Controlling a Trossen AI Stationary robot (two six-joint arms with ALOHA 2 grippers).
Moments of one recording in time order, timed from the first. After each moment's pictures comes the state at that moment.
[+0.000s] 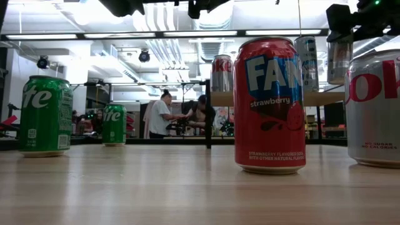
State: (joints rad) left arm -0.07 1.69 1.09 0.84 -0.23 0.20; right arm 0.07 0.65 0.79 -1.19 1.38 1.01
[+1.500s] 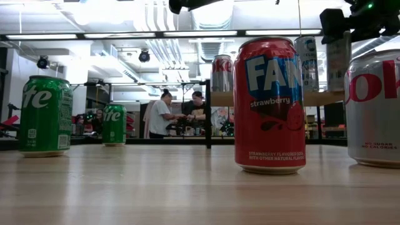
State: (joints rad) left arm -0.14 1.55 1.05 0.53 -0.41 0.23; right arm 0.07 0.75 0.78 -1.18 1.39 1.02
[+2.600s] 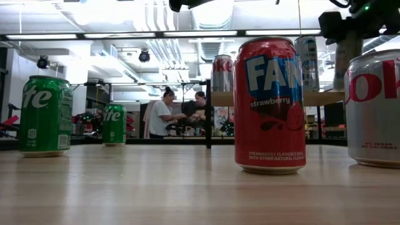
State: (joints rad) left arm -0.14 1.55 1.05 0.56 -0.41 0.25; right arm -0.02 0.75 0.80 -1.17 1.40 0.99
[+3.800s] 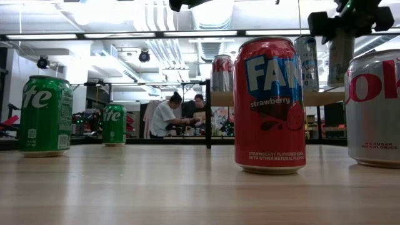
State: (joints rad) left arm -0.14 1.55 1.05 0.56 -0.41 0.25; right arm -0.27 0.81 0.91 -1.01 1.27 0.88
